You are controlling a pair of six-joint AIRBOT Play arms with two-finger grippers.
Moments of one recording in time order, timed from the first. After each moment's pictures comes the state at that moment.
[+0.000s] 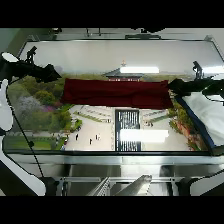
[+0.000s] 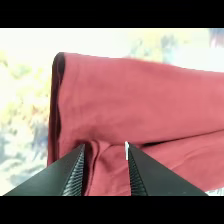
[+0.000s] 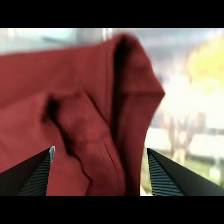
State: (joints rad) left arm 0.24 -2.02 1.99 0.94 -1.29 -1.33; right arm -0.31 -1.87 1.46 -0.70 1.06 0.98
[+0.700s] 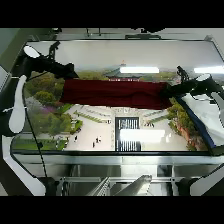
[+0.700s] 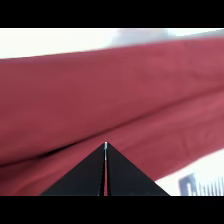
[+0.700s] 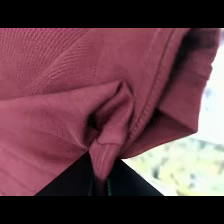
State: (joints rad) left arm -0.01 -2.01 1.98 0.94 -1.29 -1.29; right arm -0.21 -1.94 1.53 -0.75 1.11 1.02
